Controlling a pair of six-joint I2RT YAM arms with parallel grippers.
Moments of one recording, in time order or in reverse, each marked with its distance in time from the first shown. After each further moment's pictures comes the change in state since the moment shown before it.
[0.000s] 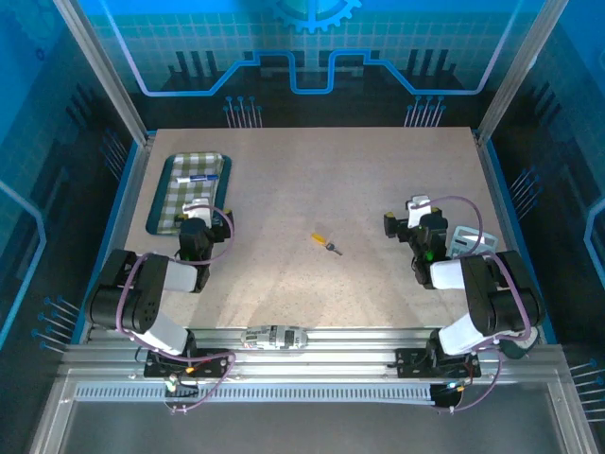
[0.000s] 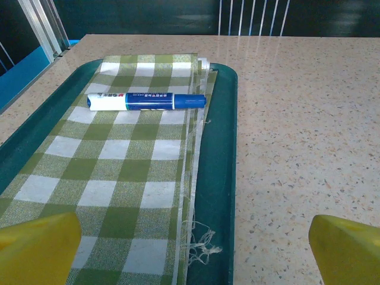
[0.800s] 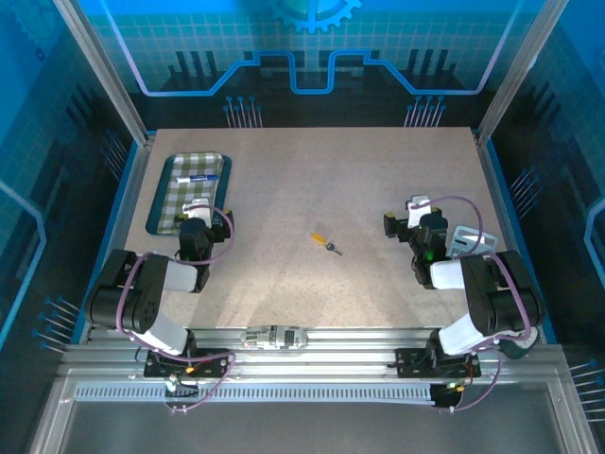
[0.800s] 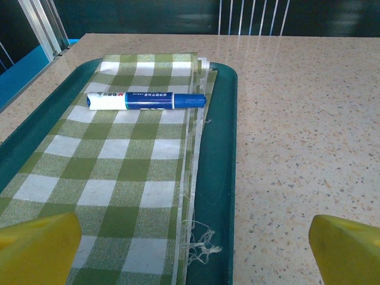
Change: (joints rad) left arm 0.004 0.000 0.002 -0.005 0.005 -0.005; right arm 0.000 0.000 0.000 0.000 -0.002 0.000
